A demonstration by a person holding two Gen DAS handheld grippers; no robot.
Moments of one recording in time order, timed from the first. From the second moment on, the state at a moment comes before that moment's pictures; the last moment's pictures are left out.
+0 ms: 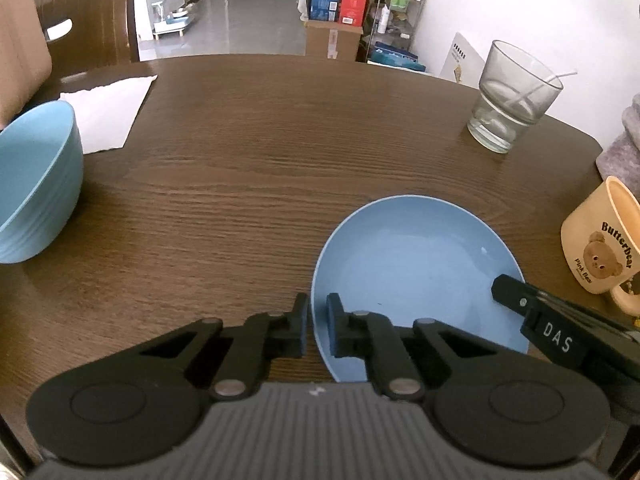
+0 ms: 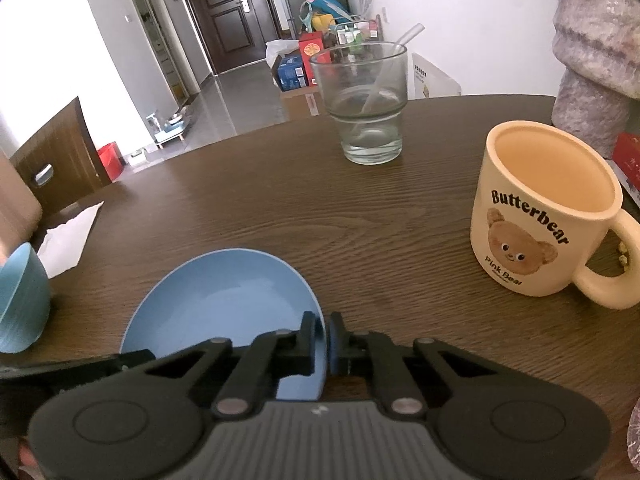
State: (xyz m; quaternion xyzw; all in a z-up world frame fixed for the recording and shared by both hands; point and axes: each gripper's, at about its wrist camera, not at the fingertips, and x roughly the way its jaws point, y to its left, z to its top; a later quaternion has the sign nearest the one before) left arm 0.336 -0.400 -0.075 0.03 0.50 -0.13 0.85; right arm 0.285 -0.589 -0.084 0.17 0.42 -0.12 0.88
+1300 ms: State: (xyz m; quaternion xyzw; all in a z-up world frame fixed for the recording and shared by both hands) left arm 0.282 -0.375 -0.017 0.05 0.46 -0.15 0.87; right arm 0.234 -0.558 -0.025 0.16 0.36 -0.12 0.91
